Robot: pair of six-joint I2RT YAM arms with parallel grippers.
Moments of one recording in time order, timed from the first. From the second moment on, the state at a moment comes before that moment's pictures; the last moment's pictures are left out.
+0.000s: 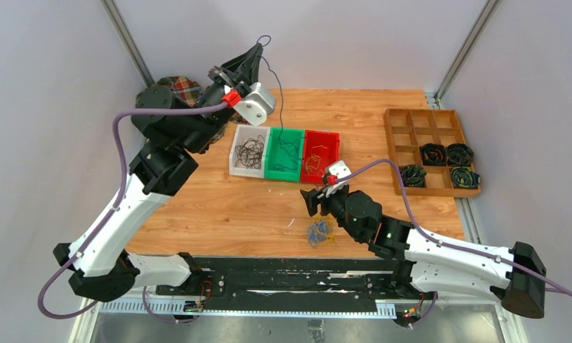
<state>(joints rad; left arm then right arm) -0.80 1.20 1.69 -0.05 0.00 0.99 1.14 0.93 0.59 0.20 0.52 0.06</state>
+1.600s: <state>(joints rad) -0.62 1.54 1.80 0.11 -0.02 0.92 1.08 0.73 0.45 0.06 0.58 0.10</state>
